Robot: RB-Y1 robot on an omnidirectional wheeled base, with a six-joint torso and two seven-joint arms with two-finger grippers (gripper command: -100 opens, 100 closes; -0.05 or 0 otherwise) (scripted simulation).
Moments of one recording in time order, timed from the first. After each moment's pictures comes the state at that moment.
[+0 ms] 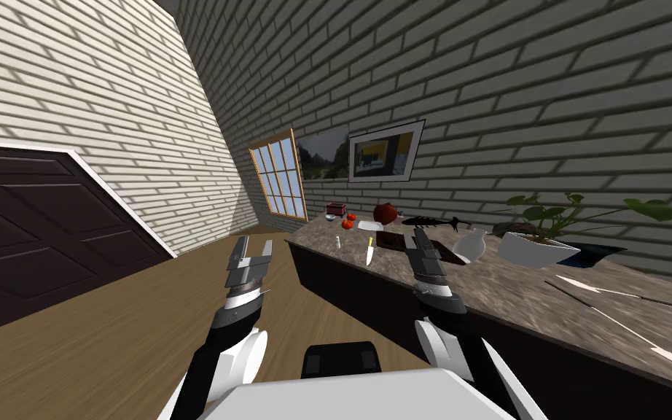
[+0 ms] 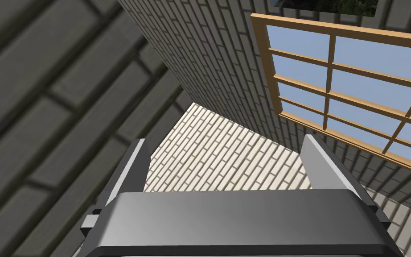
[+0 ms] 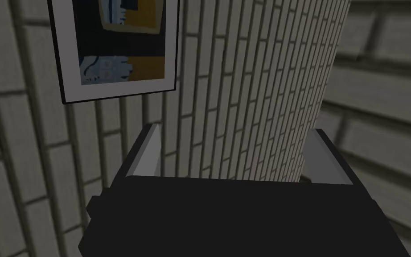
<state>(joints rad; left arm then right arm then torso) 0.52 0.02 -0.01 -2.27 0.07 -0.55 0.03 0.52 -0.01 -0.05 -2.27 0.08 -0.57 0.13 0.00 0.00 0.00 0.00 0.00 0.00</state>
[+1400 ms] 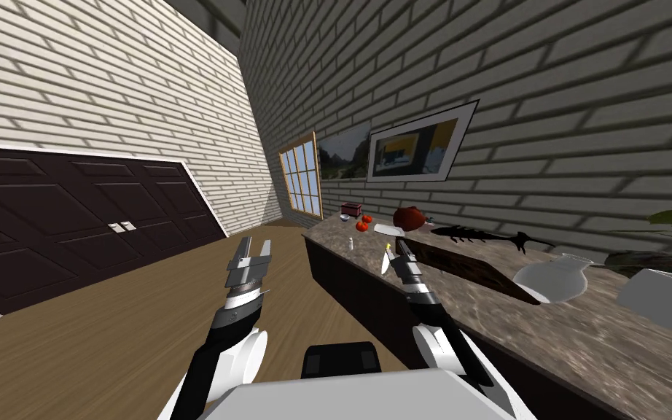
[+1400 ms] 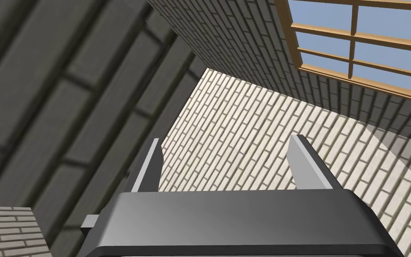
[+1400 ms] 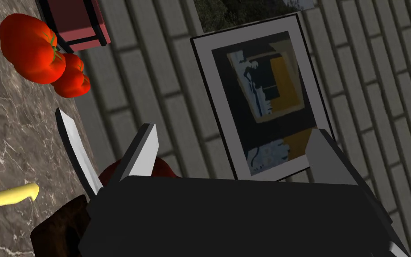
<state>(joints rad) 0.52 0.02 -0.01 -2.27 0.07 -0.55 0.03 0.47 -0.20 0.03 -2.01 -0.16 -0.45 -0.17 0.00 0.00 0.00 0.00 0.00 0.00</state>
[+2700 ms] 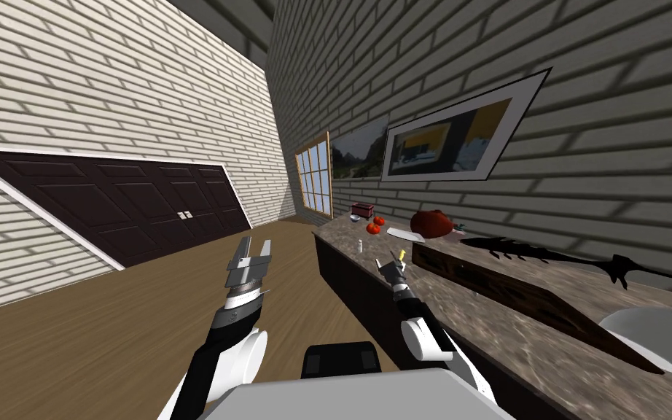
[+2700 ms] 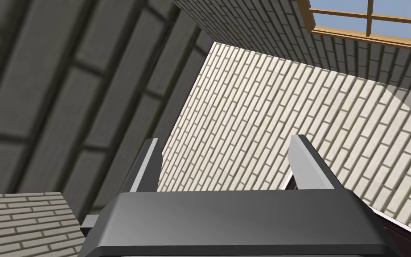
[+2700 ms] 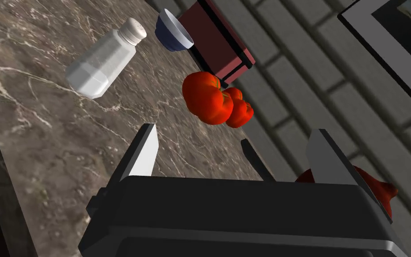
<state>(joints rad) 0.52 0.02 -0.01 -2.27 0.07 -0.55 0.03 0.35 -0.23 0.11 -1.75 -0.41 -0.33 -0.49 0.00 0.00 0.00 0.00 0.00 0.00</state>
